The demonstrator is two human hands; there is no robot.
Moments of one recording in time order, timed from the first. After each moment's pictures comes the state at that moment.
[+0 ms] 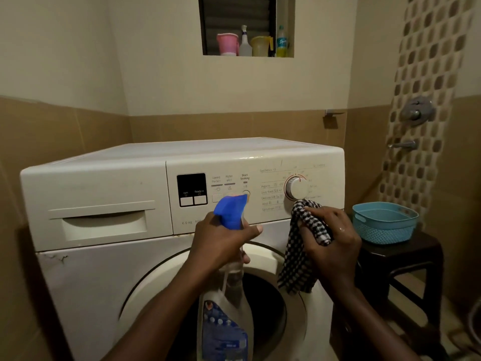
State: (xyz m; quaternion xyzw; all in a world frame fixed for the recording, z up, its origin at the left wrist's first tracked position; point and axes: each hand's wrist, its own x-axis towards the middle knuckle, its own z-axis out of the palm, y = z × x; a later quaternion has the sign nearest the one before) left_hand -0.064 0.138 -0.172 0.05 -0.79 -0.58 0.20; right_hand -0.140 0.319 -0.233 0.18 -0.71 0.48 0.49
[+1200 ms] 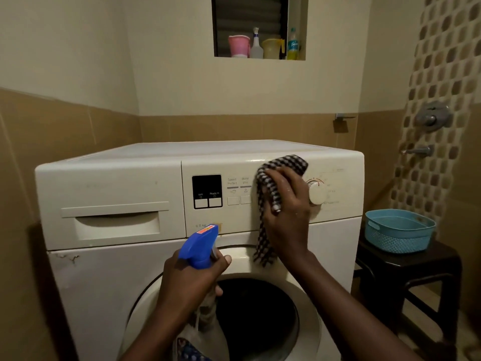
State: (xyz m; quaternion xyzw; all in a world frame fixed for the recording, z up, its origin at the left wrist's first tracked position) left_hand -0.042 0.080 -0.224 0.11 -0.76 -0.59 0.26; right_hand -0.162 0.222 -0.188 0.23 -0.71 0.45 0.49
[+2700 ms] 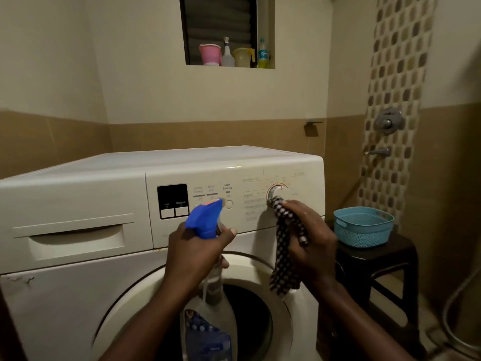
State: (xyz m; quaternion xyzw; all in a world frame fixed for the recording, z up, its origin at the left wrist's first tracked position) left_hand -0.067 0.134 -0.175 0.03 -0.77 -0.57 0.28; right_hand -0.147 0.320 -0.220 0.26 -0.69 0.46 0.50
